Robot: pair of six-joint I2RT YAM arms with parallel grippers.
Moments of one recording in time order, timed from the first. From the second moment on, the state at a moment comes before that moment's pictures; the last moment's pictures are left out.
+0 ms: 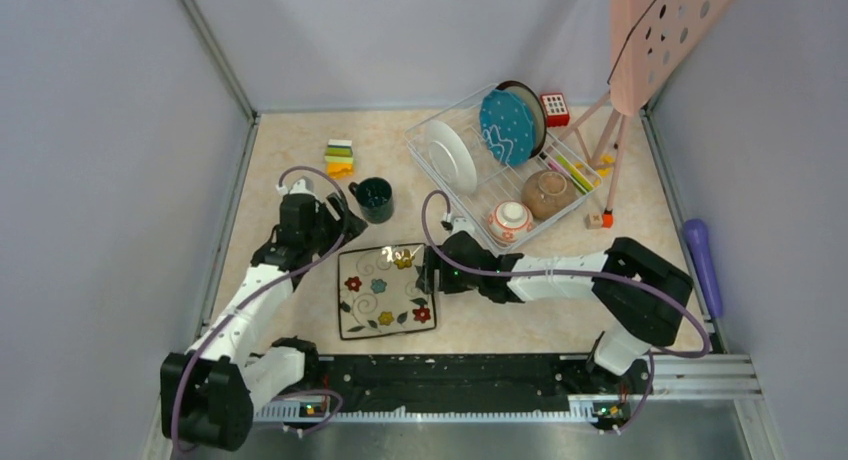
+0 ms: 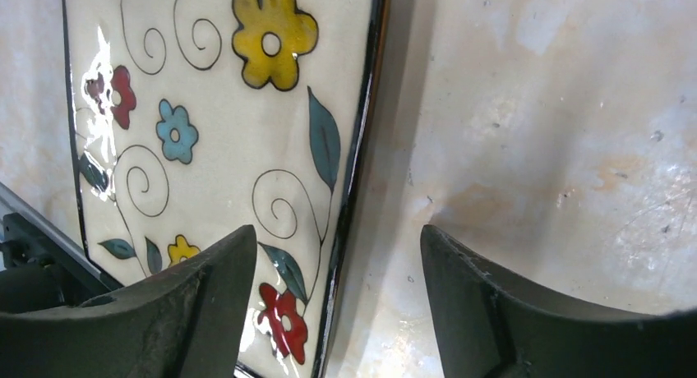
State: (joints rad) left arm -0.16 0.97 0.62 -0.29 0.14 -0.70; right arm 1.02 1.62 0.75 0.12 0.11 0.82
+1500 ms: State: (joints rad) left arm -0.16 1.61 1.02 -0.37 0.00 -0.84; right arm 0.96 1.37 0.79 -0.01 0.26 0.65
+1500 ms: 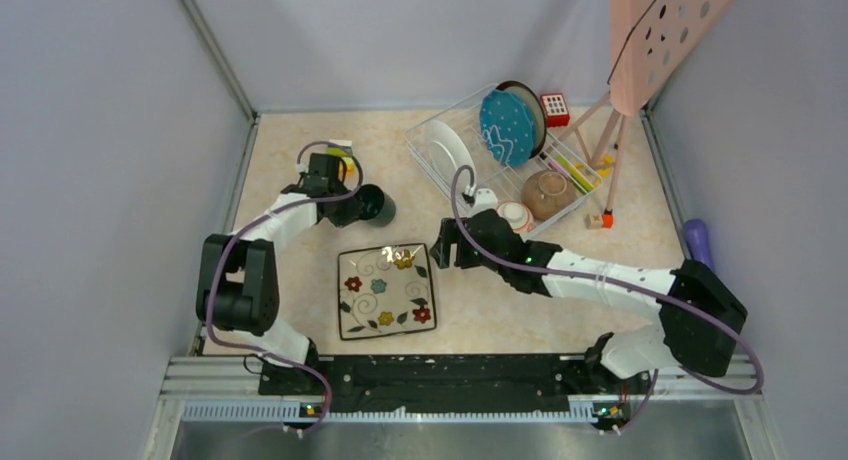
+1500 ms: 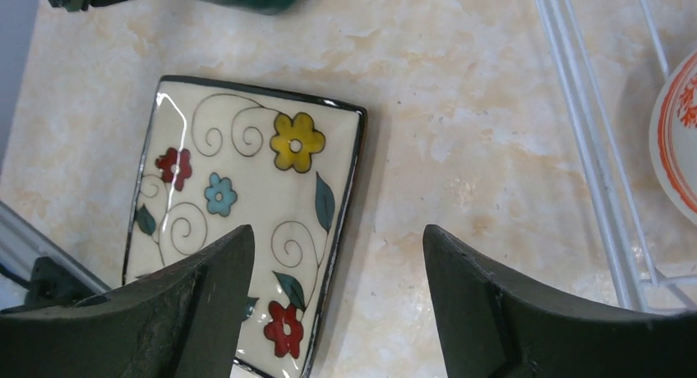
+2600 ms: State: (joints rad) left arm -0.10 1.23 0.70 0.58 0.97 -1.19; right arm 0.64 1.32 0.78 0.57 -0.41 1.22
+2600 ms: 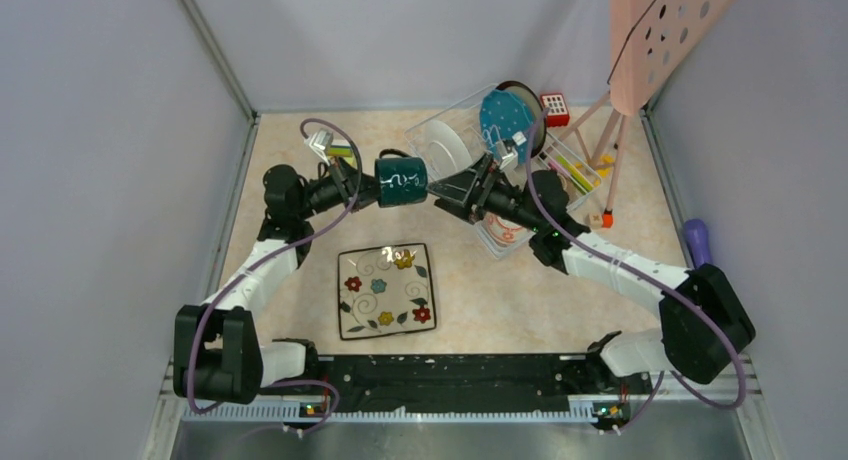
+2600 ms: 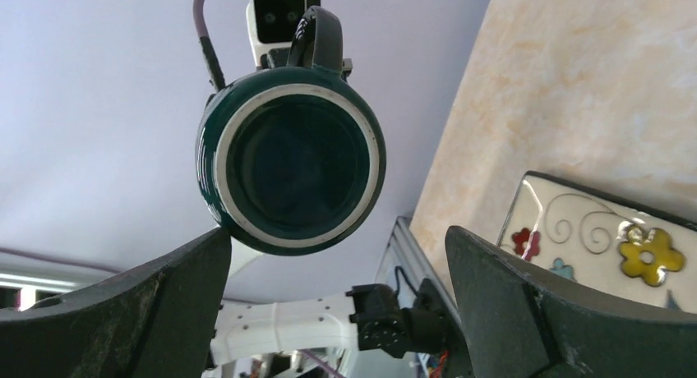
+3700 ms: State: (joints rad) left arm -0.13 1.26 0.70 0.70 1.06 -1.29; right arm 0.67 1.48 0.87 0.82 -0.53 1.39
